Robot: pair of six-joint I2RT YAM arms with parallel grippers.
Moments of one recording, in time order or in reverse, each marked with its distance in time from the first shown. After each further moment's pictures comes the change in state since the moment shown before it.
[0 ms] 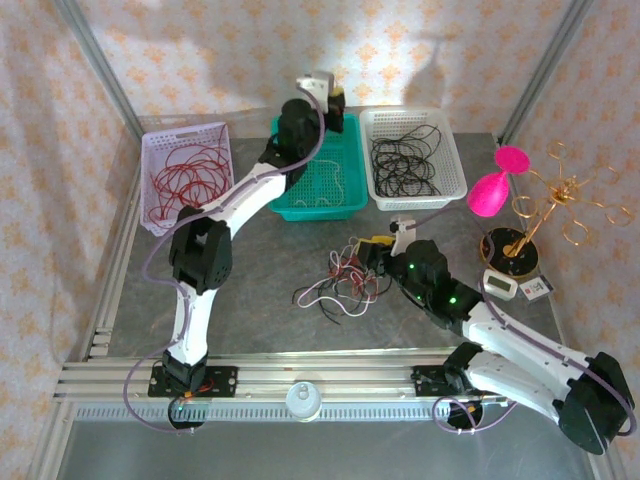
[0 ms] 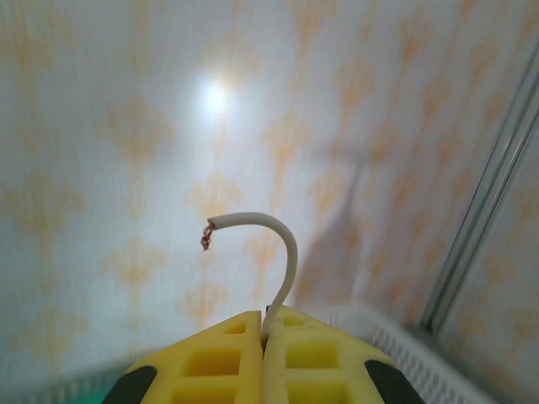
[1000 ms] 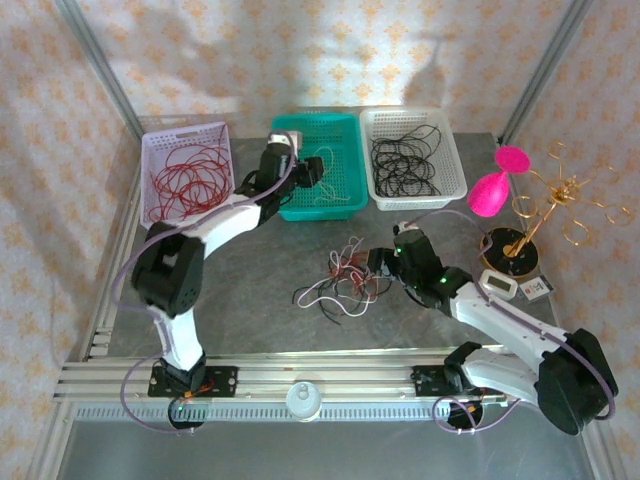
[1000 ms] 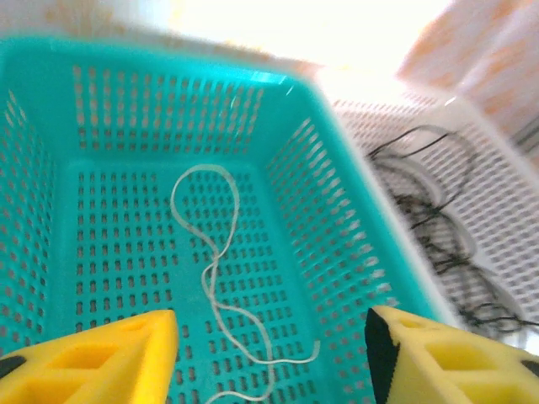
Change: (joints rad) left arm 0.028 -0.350 -0.559 -0.227 -0.031 -0.239; right arm -0.118 0.183 0.089 -0.298 -0.026 0.089
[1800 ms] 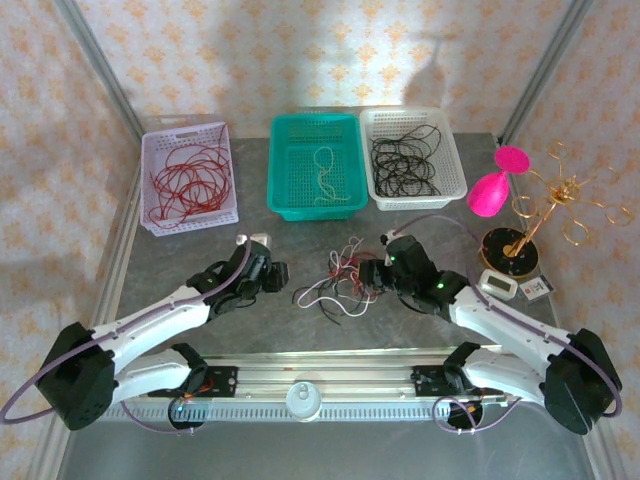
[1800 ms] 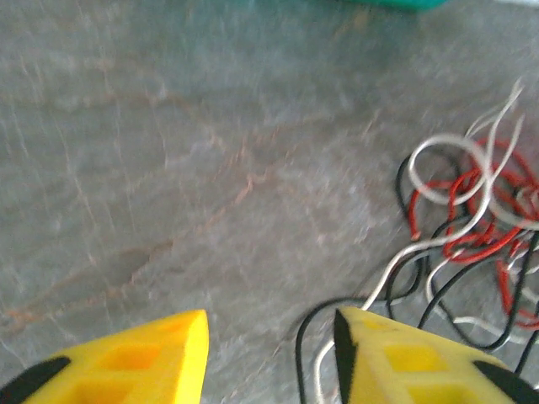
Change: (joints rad) left arm -0.214 -0.672 -0.751 -0.402 -0.040 -0.267; right arm 0.089 -0.026 -0.021 -0.035 -0.100 0.040
